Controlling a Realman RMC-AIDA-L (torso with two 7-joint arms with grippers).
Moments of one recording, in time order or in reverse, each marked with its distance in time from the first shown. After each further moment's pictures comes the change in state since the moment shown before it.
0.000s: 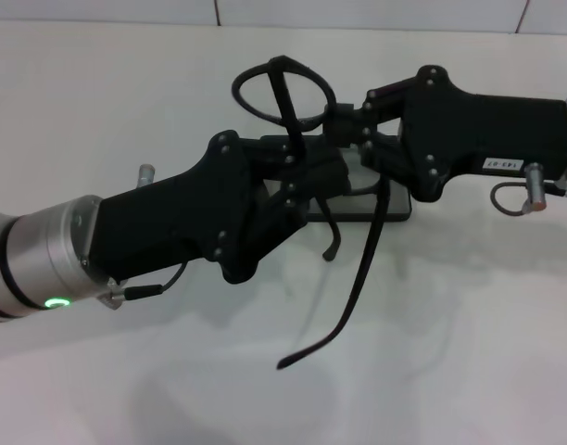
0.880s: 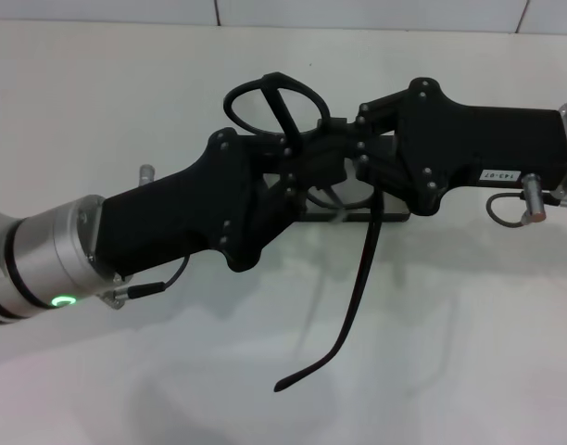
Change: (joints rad) left arm 0.000 -0.002 -0.007 -0.031 -0.011 -0.037 0.008; right arm 0.015 0.005 0.000 0.033 0.001 -0.040 -0.002
